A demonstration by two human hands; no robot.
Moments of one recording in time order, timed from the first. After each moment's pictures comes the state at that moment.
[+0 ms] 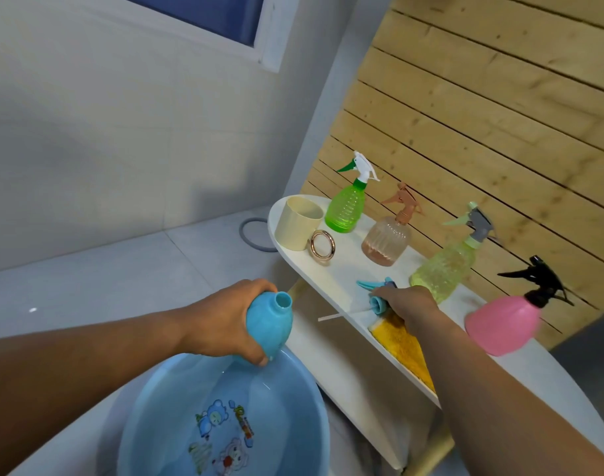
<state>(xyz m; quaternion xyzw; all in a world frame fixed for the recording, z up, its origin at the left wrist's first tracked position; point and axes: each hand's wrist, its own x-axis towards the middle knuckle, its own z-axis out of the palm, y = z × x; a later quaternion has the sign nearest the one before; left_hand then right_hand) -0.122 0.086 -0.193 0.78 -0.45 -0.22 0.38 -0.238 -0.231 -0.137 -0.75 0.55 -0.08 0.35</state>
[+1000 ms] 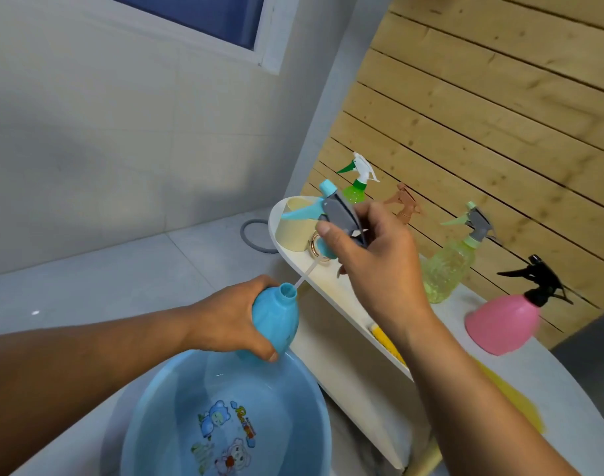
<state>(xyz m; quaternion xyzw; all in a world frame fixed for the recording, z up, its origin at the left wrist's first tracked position) -0.128 0.081 -0.182 0.77 -0.42 -0.25 0.40 -0.248 -0.072 -0.047 -0.86 0.10 -0.31 0.38</state>
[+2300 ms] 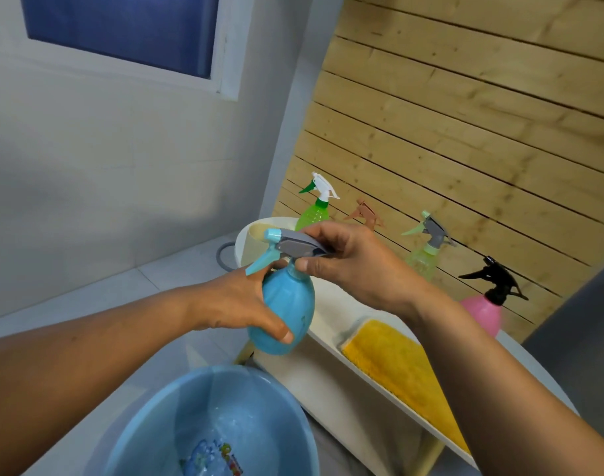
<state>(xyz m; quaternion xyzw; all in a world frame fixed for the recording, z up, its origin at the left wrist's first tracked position) -0.113 0.022 -0.106 0.69 -0.47 -0.28 0.46 -0.247 -0.132 -0.003 -0.92 0.02 -0.09 0.39</state>
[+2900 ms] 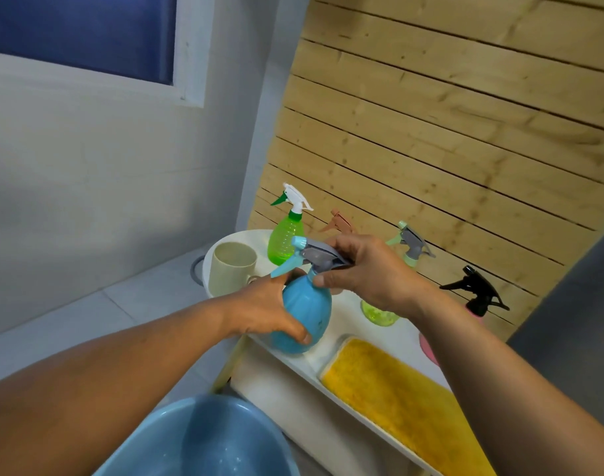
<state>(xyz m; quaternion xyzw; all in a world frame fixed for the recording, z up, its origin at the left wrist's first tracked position) -0.101 -0.075 -0.105 0.72 -0.47 -0.27 0.42 -0.239 -0.210 0.001 -0.93 0.14 -0.11 0.33</state>
